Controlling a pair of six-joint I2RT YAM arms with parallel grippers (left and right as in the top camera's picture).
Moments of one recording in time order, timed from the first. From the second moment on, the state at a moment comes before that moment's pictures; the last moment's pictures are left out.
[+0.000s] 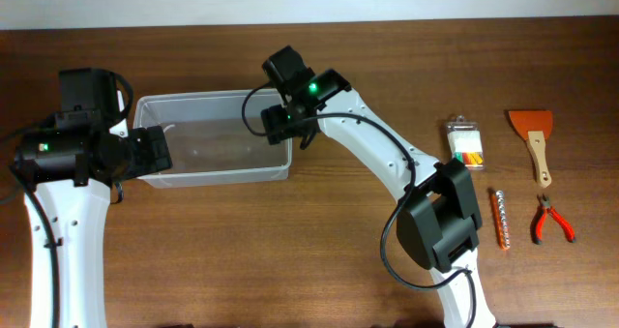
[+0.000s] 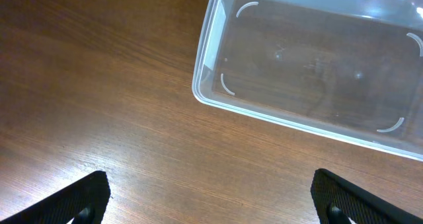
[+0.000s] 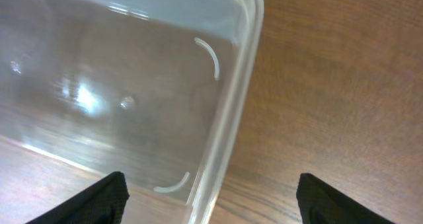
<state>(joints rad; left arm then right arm) 0.10 1.40 1.53 -1.30 -0.19 -0.14 0.62 2.23 2.03 -0.98 -0.03 0.31</state>
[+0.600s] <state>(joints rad) 0.11 1.40 1.52 -1.16 -0.19 -0.10 0.20 2.24 2.71 -1.67 0.00 0.29</state>
